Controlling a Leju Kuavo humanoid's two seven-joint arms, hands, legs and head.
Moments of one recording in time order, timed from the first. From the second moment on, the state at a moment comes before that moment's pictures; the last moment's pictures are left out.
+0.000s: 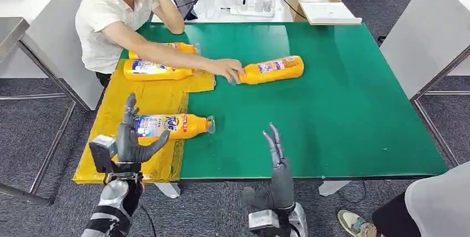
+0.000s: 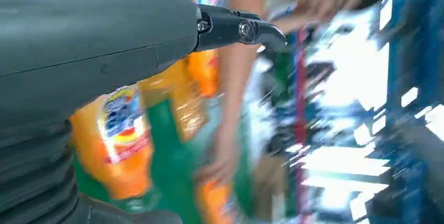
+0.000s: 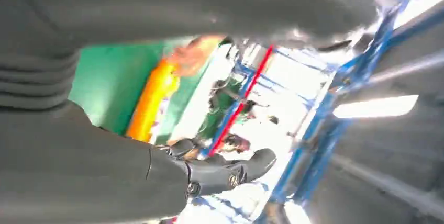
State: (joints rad) left arm -0.18 -0.16 -0.03 -1.23 0.03 0.08 -0.59; right arm 0.04 0.04 0.46 -1.41 0.26 -0.56 -0.67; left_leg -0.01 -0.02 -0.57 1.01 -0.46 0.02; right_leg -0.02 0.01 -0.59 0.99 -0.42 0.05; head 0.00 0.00
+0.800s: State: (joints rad) left arm 0.08 -0.19 -0.21 -1.67 -0.05 0.50 -0.63; right arm -0.18 -0.12 0.08 -0.96 1.01 -0.59 -0.25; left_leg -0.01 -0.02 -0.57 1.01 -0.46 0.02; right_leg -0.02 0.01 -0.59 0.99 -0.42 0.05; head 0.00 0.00
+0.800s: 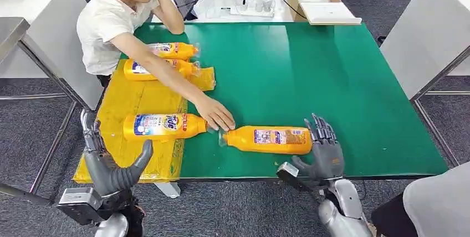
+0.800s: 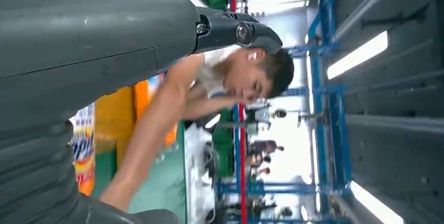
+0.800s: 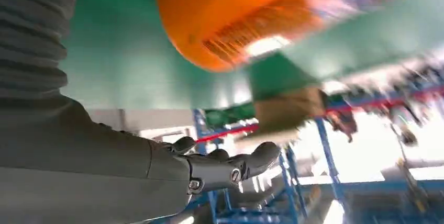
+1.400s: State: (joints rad) left arm 0.04 -0.19 -0.30 -1.62 -0.08 0.48 -0.58; right arm -0.39 -0.11 0.14 -0.66 1.06 -0.46 -0.20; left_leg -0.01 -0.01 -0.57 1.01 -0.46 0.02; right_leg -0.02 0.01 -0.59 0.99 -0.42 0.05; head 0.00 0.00
